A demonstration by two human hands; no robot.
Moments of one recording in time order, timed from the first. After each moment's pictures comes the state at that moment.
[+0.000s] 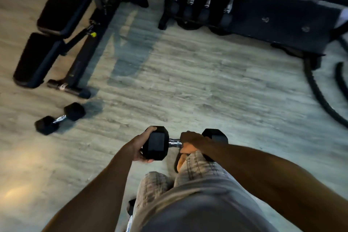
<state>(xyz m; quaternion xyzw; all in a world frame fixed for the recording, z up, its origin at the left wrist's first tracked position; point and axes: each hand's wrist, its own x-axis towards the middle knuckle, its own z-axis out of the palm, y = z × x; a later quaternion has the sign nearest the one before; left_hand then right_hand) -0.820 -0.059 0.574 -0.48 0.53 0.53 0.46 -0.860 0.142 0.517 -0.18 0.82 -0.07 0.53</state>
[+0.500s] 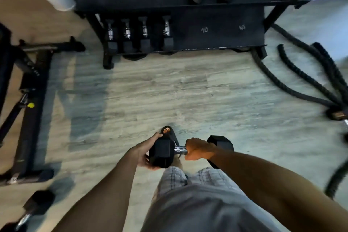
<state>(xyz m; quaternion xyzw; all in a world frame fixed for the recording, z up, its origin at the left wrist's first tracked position) -1.110 0.077 0.557 -0.36 0.59 0.43 0.58 -1.056 0.278 0.515 0.00 0.86 -0.15 0.49</state>
